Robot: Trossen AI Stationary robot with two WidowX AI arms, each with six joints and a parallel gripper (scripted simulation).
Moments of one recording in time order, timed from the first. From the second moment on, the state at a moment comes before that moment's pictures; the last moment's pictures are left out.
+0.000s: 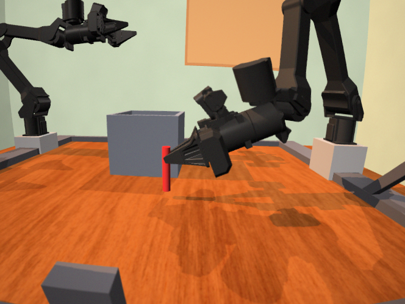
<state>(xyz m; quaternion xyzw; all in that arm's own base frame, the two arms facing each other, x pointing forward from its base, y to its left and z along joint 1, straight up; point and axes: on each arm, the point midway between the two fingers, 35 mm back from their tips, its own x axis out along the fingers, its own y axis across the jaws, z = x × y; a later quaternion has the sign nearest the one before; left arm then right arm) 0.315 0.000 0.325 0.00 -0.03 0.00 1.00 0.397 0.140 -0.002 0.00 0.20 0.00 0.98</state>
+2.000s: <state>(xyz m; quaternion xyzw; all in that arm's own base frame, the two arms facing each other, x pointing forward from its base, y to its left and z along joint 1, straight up) 0.315 0.000 0.325 0.00 -0.03 0.00 1.00 0.382 0.138 -0.010 0.00 0.20 0.00 0.98</state>
